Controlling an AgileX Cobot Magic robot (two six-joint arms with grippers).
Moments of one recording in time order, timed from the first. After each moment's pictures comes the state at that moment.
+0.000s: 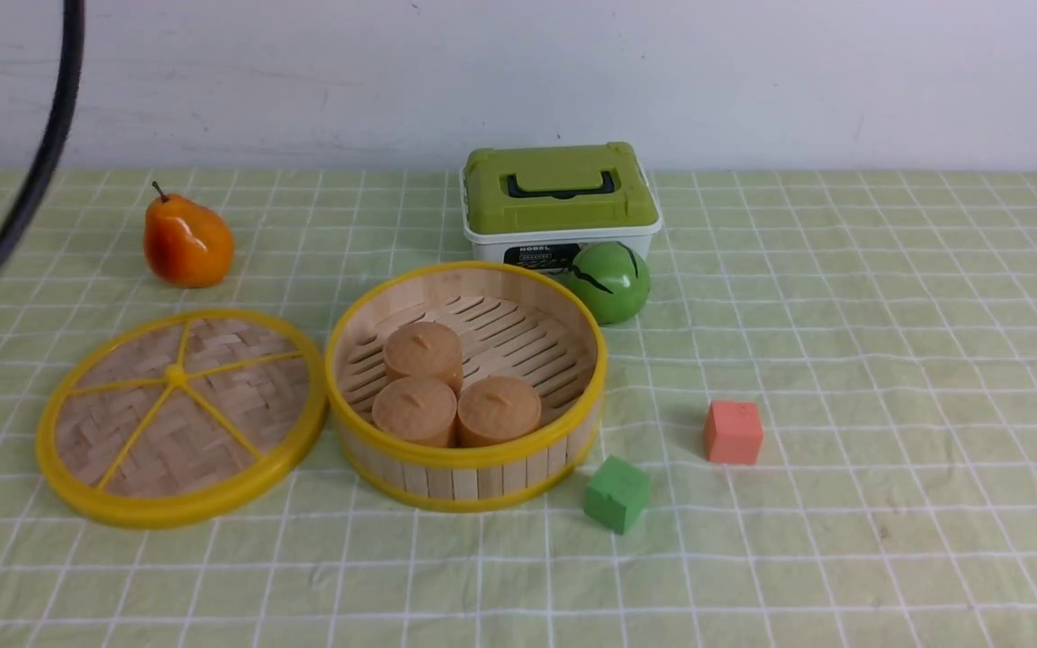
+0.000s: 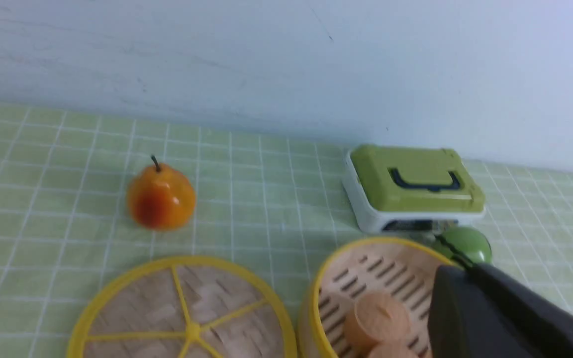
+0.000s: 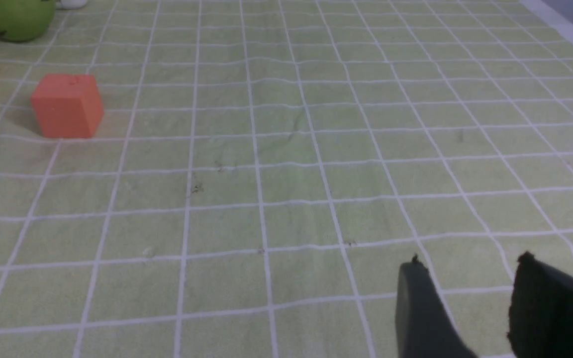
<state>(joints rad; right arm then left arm) -0.10 -0.01 0.02 -0.05 0.38 0.08 -0.01 0.87 -1.04 -0.32 0.59 0.03</state>
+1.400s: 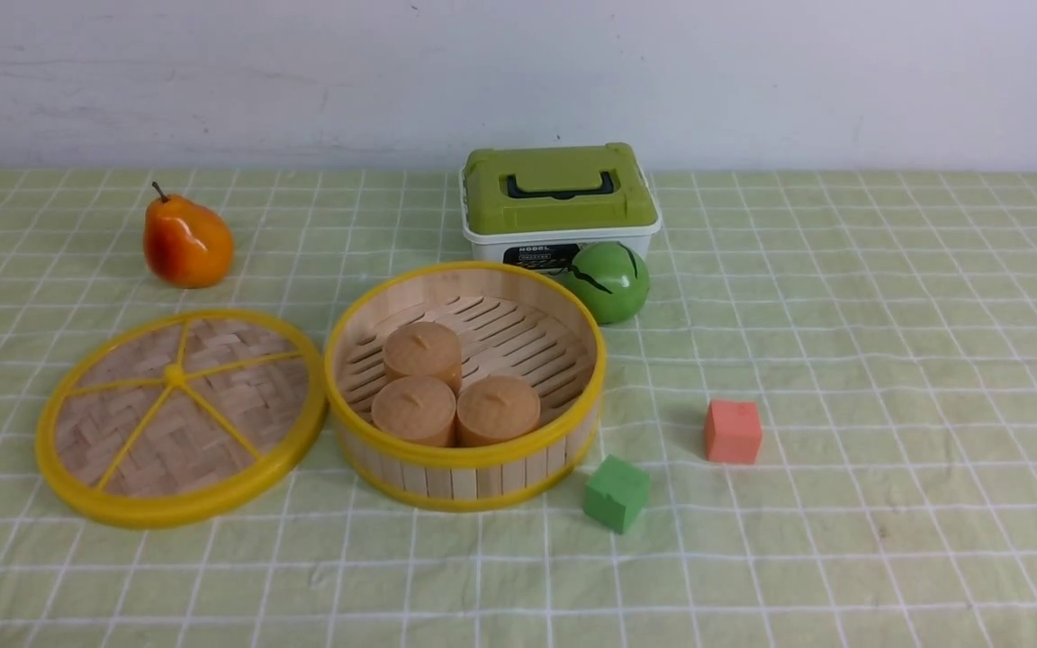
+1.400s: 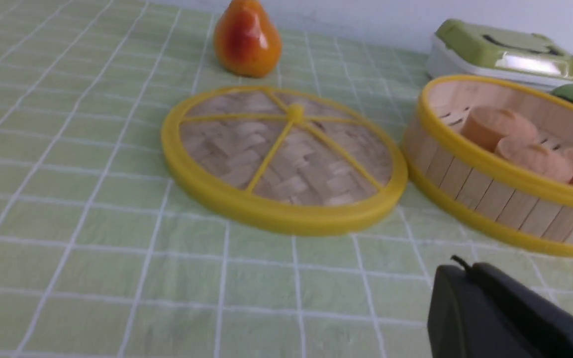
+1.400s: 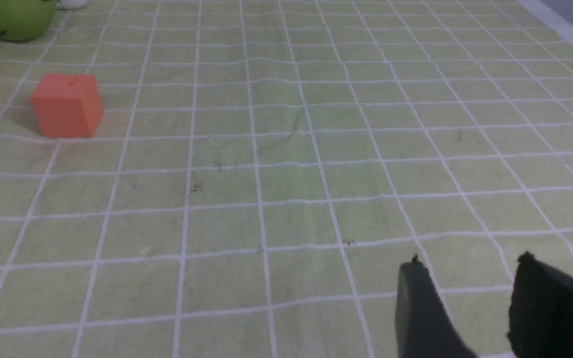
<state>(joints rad) -0.10 -0.01 0.02 -0.05 0.38 0.08 -0.03 -0.01 0.02 -0.13 0.28 -0.10</state>
